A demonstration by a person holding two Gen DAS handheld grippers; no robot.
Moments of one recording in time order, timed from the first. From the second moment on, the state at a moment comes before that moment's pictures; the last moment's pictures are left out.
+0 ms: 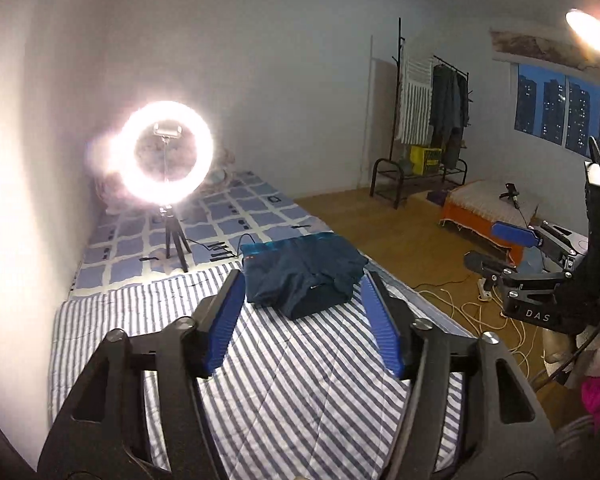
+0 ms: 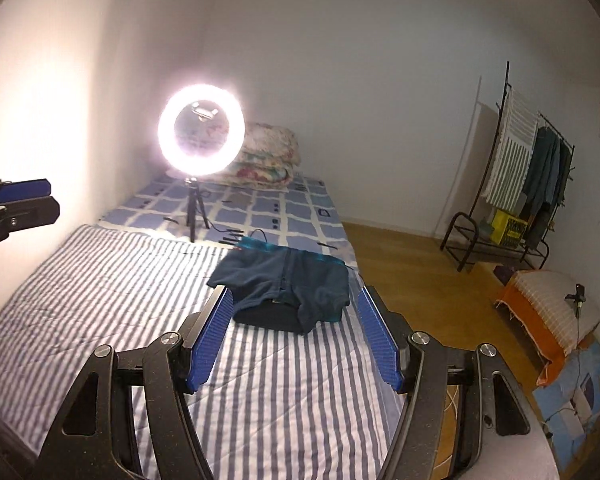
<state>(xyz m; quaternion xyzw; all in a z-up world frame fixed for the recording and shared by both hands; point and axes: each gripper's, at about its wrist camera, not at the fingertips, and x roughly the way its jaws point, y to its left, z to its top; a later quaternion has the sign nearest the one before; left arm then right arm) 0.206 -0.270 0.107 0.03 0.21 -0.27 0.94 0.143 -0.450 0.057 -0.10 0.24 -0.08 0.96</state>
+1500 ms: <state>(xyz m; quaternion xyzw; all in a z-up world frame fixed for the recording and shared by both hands) 0.128 -0.232 0.003 0.06 0.25 -0.18 0.95 0.075 -0.410 -0.033 -0.04 0.27 -0.10 0.96</state>
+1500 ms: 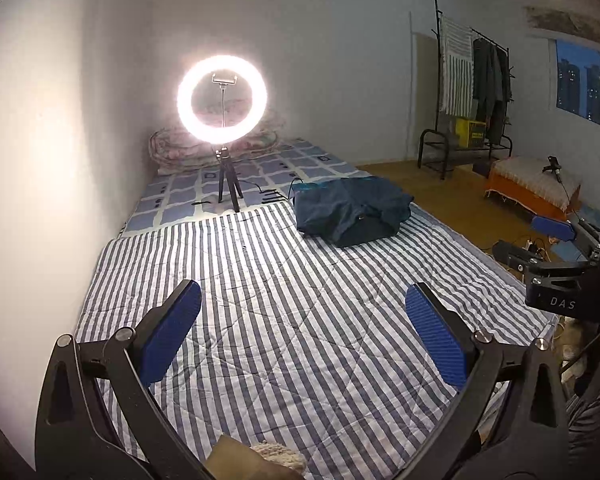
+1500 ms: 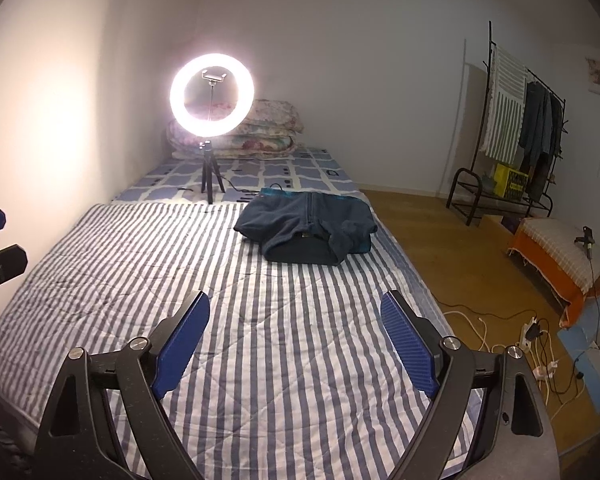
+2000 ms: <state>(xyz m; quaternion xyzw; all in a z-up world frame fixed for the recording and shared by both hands) 0.128 -0.235 0.003 0.06 0.25 -0.18 0.95 0.072 -0.416 -0.031 -0.03 0.26 -0.10 0.96</state>
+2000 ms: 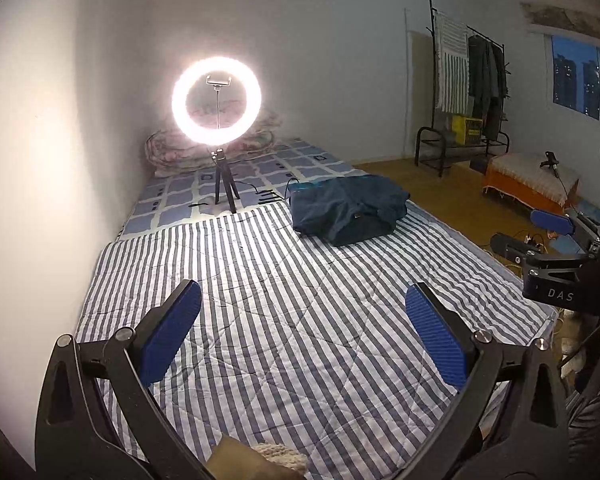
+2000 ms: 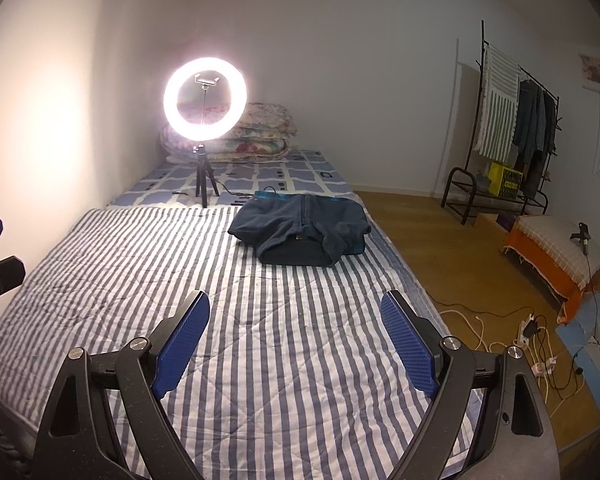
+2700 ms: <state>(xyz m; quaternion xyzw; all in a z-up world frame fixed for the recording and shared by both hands) 0.129 -0.231 0.000 0.07 0.25 -0.18 0.95 0.073 -0.418 -0.032 -0.03 0.26 -0.10 0.96</state>
